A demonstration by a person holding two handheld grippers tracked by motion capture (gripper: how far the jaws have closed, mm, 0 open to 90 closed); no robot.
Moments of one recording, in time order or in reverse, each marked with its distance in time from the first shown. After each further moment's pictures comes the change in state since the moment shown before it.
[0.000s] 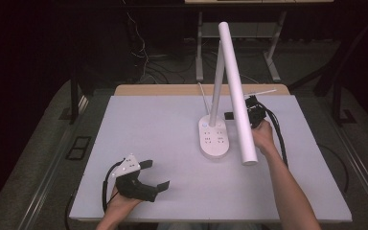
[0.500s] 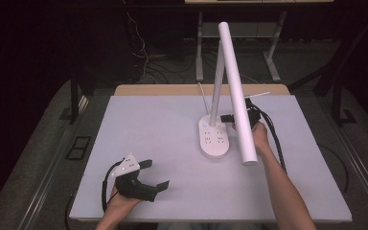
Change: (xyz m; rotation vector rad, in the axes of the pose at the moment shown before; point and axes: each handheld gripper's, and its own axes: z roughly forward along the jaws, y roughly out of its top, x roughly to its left) left arm 0.001 0.000 -0.001 -0.001 0.003 -0.001; right arm -0.005 -0.006 0.021 0.028 0.006 0.003
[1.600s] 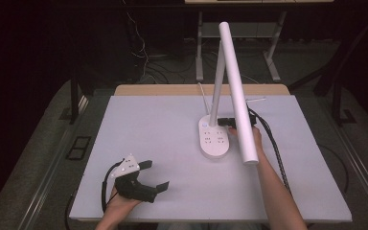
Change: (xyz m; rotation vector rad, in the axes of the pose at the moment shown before) left arm -0.001 -0.001 -0.001 0.005 -0.004 -0.001; right arm -0.007 -0.015 0.020 -0.038 0.016 0.060
